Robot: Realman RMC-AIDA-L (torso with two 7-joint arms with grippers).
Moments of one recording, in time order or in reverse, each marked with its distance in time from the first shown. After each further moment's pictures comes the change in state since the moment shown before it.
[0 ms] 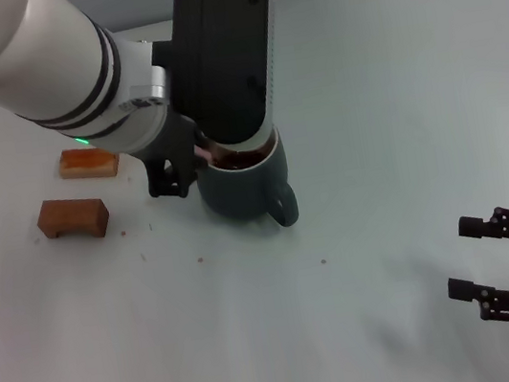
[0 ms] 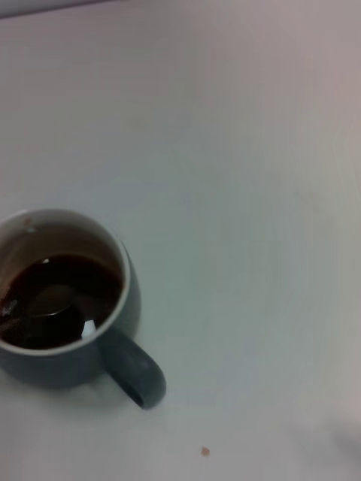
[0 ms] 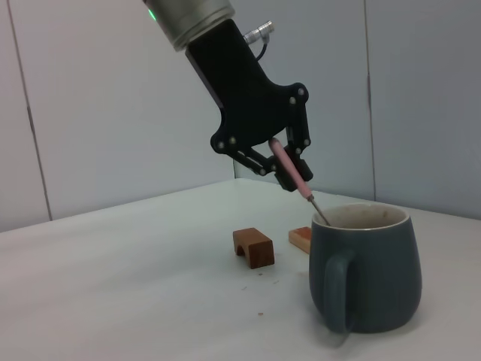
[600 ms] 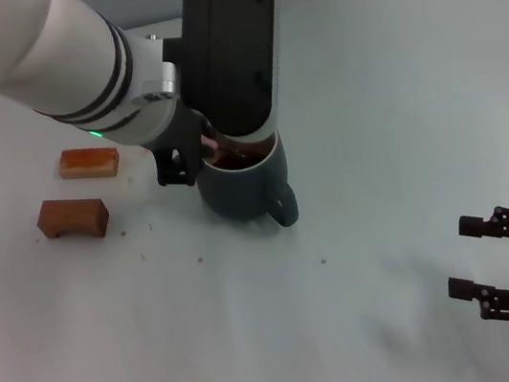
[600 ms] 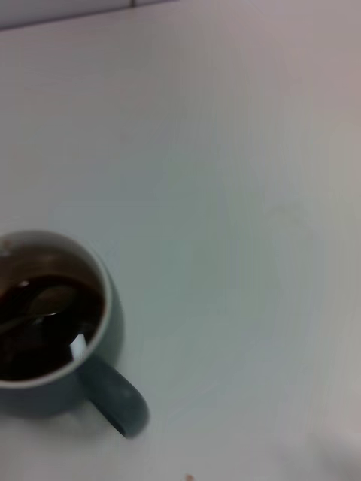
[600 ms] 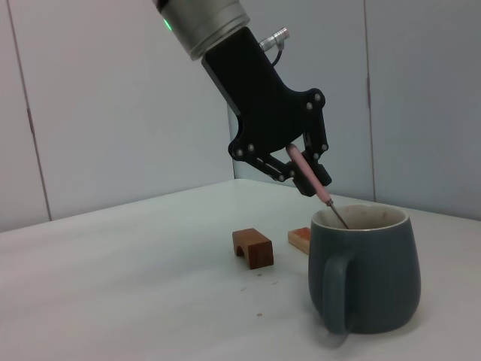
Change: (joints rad) left arm -0.013 0.000 0.011 -0.068 0.005 -0.087 0.002; right arm 0.000 0.000 -0.001 0.000 0.003 0.000 0.000
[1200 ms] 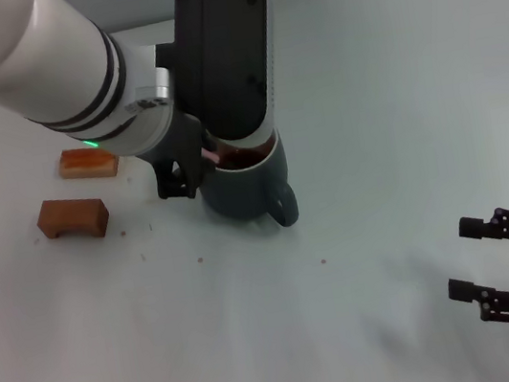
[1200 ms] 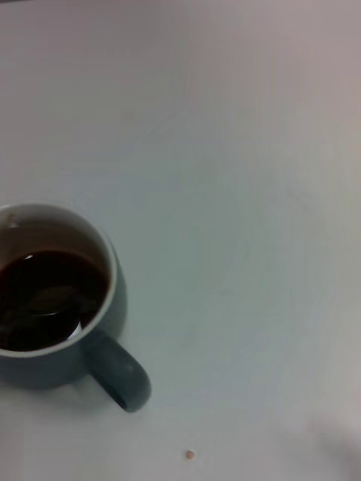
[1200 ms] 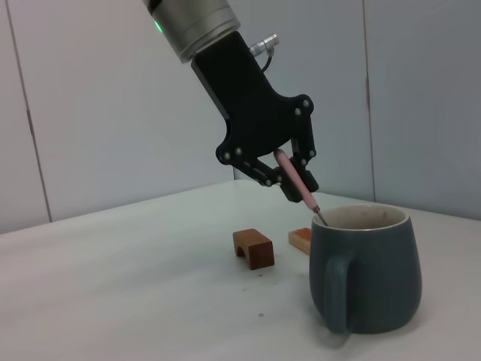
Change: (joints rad) left arm 0.013 0.000 -0.015 0.015 -0.031 0.035 -0.008; right arm -0.004 0.002 0.000 0.000 0.001 -0.003 0.001
